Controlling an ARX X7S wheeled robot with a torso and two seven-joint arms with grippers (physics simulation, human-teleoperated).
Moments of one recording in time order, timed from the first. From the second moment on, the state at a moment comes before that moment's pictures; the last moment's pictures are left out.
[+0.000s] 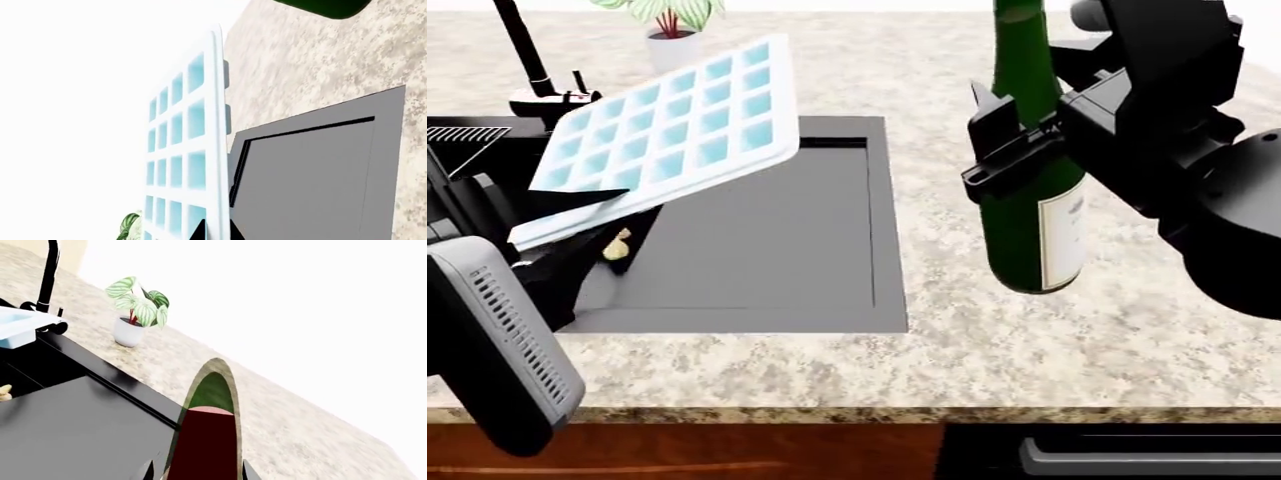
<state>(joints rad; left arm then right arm) -1.39 -1.48 1.12 0.69 -0.55 -0.31 0.20 1.29 0.57 -0.28 -0.51 1.01 1.43 0.30</state>
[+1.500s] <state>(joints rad) -1.36 -1.47 1.11 0.69 -0.53 -0.31 0.20 1.29 0.61 -0.30 -0.49 1.06 1.38 0.35</state>
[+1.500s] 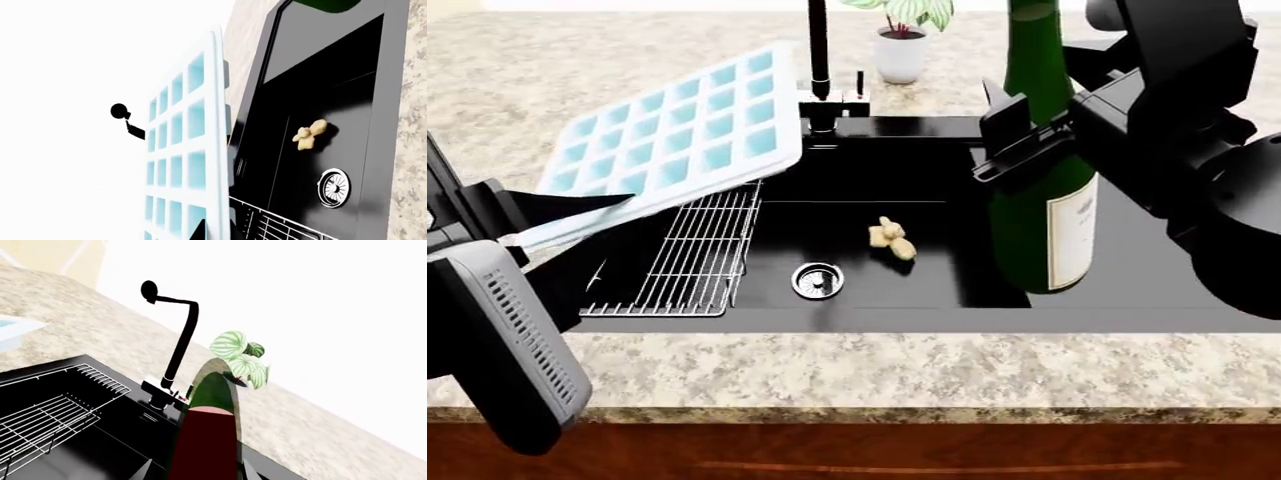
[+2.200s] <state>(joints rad) -1.33 -1.51 1.12 0.66 -0.54 -0.27 0.17 1.28 0.68 -0.26 -0.47 1.08 1.38 0.38</state>
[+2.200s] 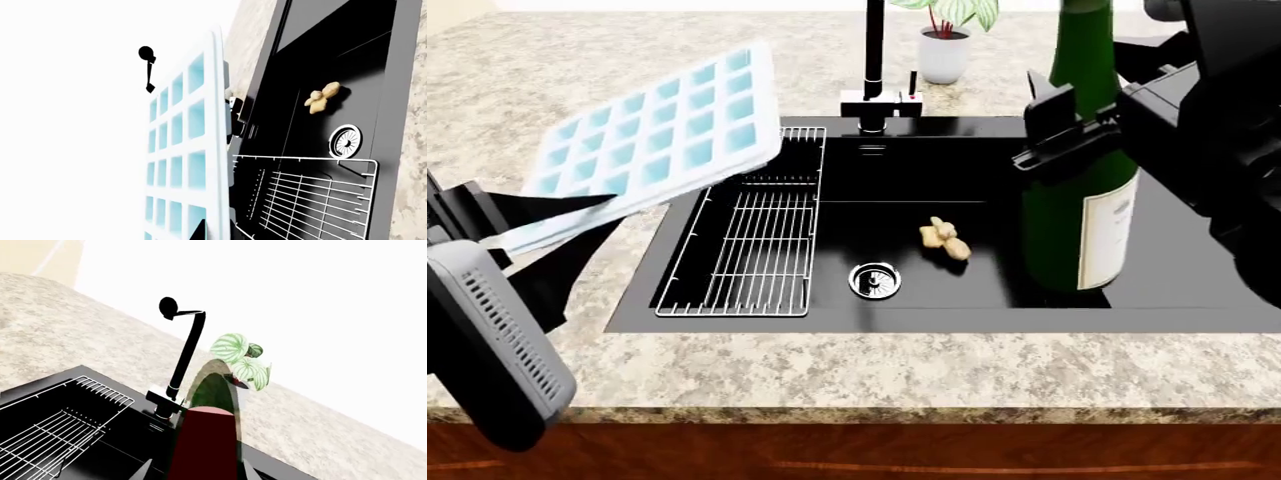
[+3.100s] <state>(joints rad) -1.31 -1.57 1.10 0.65 -0.58 -0.27 0.12 1.23 0.83 -0.12 -0.52 1.23 1.44 0.50</state>
